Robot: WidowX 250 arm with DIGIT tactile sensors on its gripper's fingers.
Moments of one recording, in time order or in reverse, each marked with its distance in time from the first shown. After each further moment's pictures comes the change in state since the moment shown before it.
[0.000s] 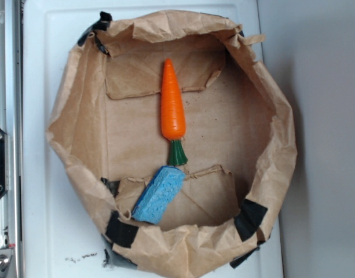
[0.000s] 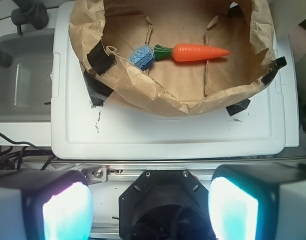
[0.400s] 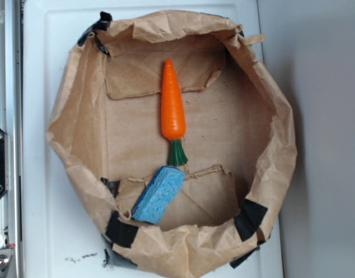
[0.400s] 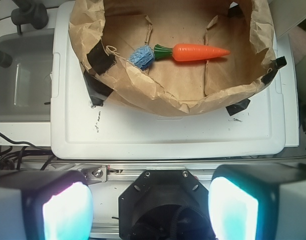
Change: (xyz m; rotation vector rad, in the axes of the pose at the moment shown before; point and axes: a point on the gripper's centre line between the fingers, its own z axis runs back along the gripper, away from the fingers) arm -0.001 0.001 -0.003 0.005 0.010 0.010
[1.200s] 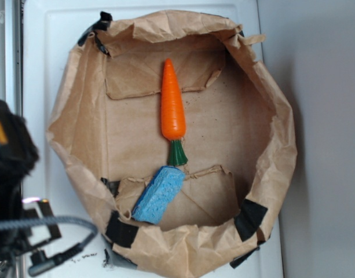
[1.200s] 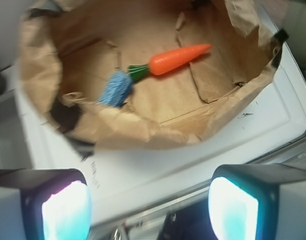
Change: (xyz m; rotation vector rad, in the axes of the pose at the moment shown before) arm 0.036 -0.006 -0.061 0.013 -0.080 0.361
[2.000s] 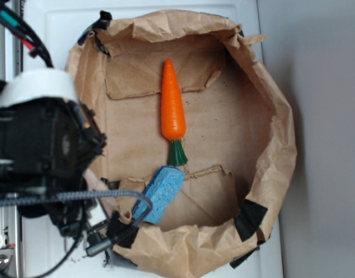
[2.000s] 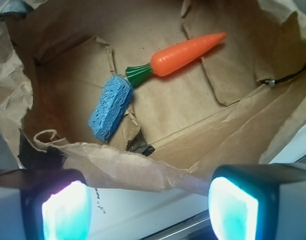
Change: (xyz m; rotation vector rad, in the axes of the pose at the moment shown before) arm 0.025 0.000 -0.021 -0.030 0.053 0.074
